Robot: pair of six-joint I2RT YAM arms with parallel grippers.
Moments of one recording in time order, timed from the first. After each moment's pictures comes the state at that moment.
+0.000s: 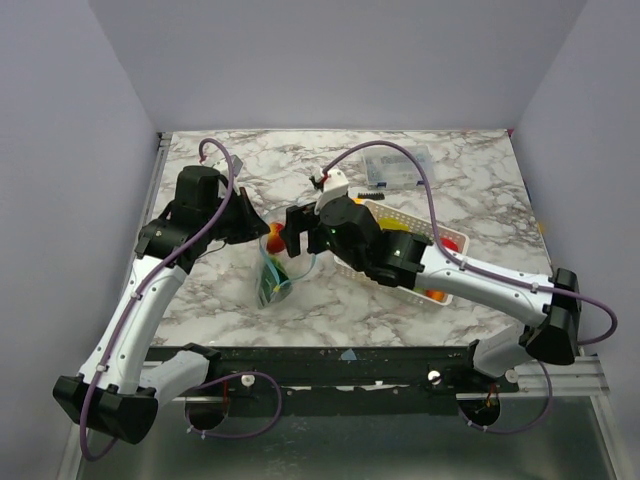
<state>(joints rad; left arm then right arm) -0.30 1.05 1.20 -0.81 0.30 -0.50 1.13 1.51 1.38 -0.24 0.42 0.44</state>
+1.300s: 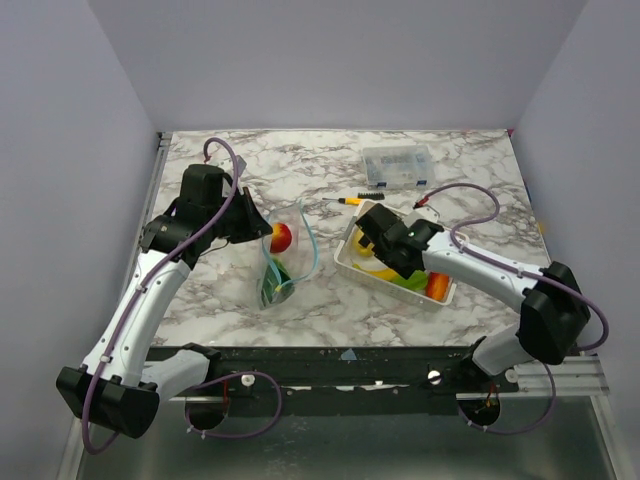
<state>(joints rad) -0.30 1.08 1.20 -0.80 0.31 -0.51 0.79 1.46 1.07 -0.74 0.58 1.34</state>
